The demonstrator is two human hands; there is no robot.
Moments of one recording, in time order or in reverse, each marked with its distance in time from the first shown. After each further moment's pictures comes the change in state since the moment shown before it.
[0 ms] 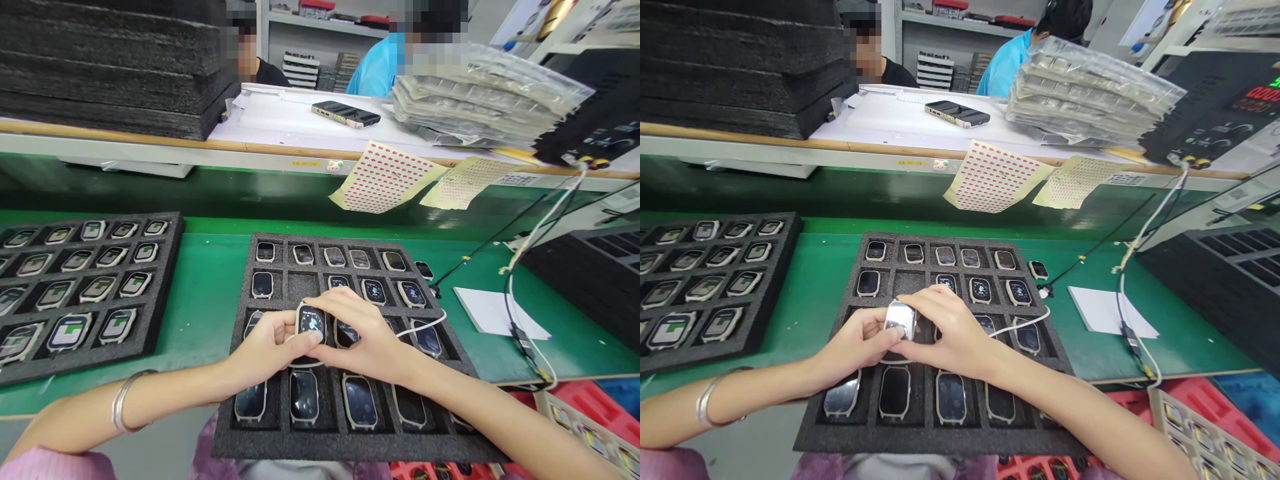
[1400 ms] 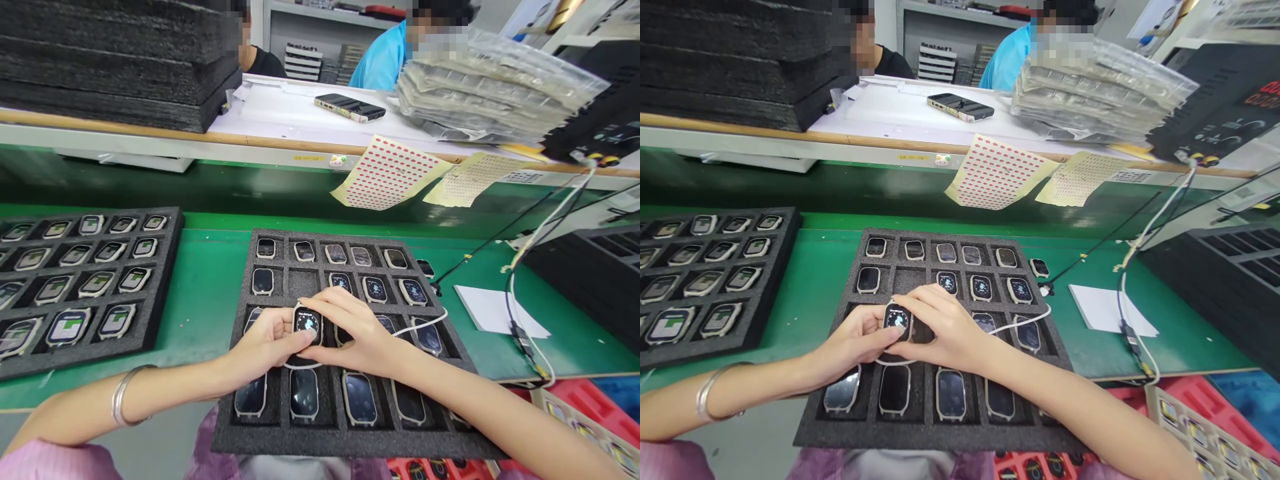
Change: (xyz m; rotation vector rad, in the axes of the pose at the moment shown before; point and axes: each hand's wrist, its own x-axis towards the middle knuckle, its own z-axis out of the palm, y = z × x) left_hand -0.002 -0.005 -0.005 -0.026 -0.028 -0.013; right_hand -0.005 0.012 0.010 0.010 -0.060 -0.080
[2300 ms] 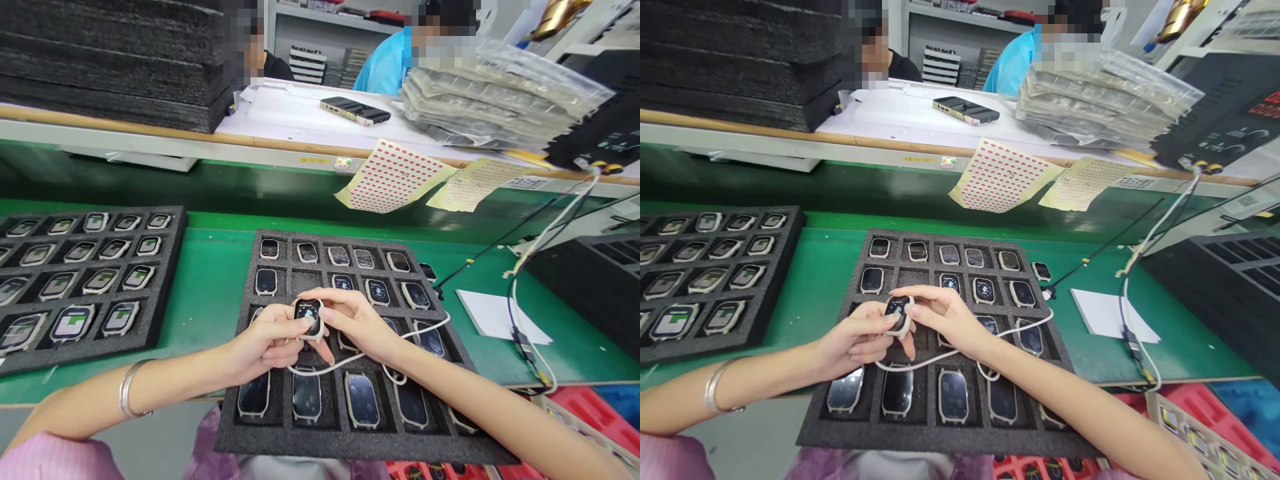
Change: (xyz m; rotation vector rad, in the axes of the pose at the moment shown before) left_hand 0.006 0.005 -0.008 -0.386 -0.198 -0.066; right_hand 0.007 0.004 0.005 0.850 -0.033 0.541
